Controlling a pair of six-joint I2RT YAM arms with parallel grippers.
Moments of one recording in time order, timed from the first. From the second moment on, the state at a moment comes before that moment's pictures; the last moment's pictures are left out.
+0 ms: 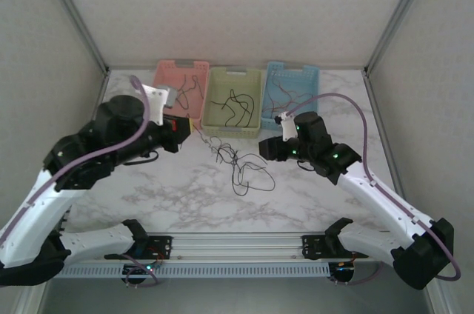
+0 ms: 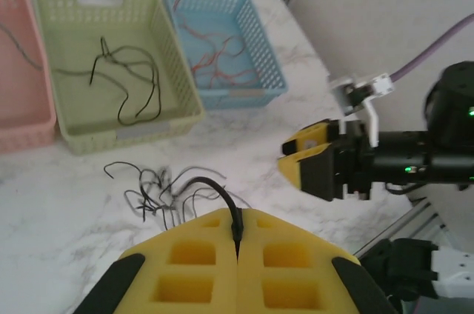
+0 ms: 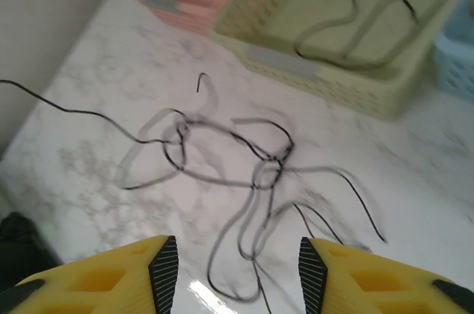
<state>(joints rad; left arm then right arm) -0.86 1.04 1.63 -1.04 -0.09 -0.51 0.63 1.06 0.92 -0.48 -0.31 0.32</state>
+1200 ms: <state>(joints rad) -0.86 1.22 2.12 -1.21 0.02 -0.39 0.99 1.48 1.25 -0.01 -0.71 -0.01</state>
